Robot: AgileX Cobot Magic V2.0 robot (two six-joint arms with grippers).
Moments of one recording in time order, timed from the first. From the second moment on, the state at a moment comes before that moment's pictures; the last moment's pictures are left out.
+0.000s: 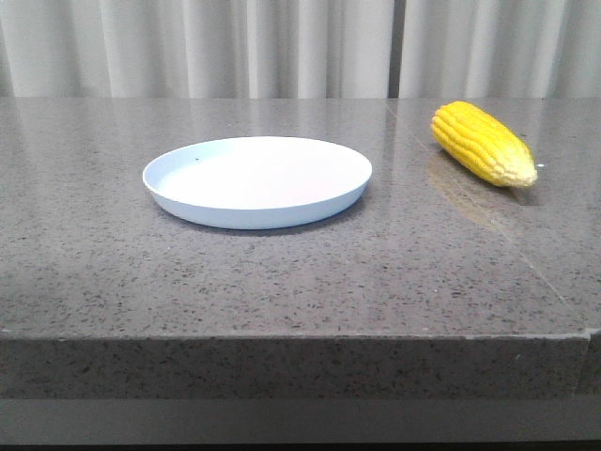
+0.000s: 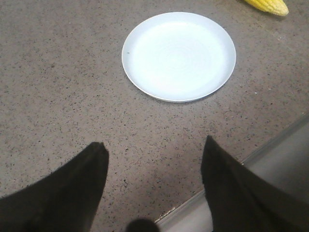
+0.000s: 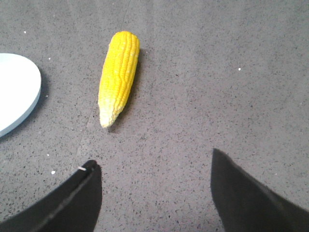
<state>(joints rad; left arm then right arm) -0.61 0.79 -1.06 0.08 1.04 -0.01 0.02 0.55 -0.71 0.10 0.72 -0.03</state>
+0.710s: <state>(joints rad) -0.61 0.79 -1.06 0.08 1.04 -0.01 0.10 0.69 -0.79 0.11 0.81 -0.07</state>
